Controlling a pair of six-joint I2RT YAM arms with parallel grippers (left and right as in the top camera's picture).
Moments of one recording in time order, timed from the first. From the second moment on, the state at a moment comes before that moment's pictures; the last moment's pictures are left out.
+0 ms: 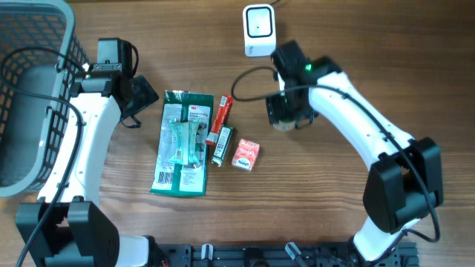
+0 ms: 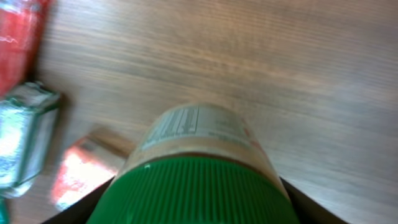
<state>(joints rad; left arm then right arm) 0.00 1.60 1.32 -1.00 -0.24 -0.61 0.44 1.87 1.54 -1.09 -0.03 0.24</state>
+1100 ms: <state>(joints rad) 0.00 1.60 1.32 -1.00 -0.25 -0.61 0.42 2.28 2.23 -0.53 0.15 0.08</state>
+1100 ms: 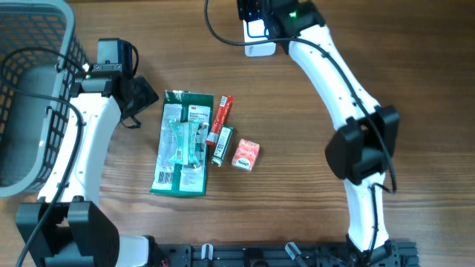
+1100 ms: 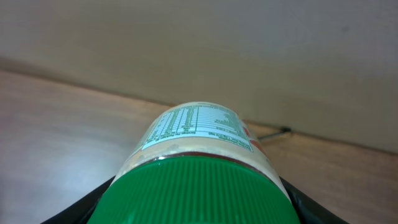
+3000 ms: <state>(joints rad) 0.00 1.60 1.32 -1.00 -0.25 -0.61 0.35 2.46 2.15 -0.25 0.07 0.04</state>
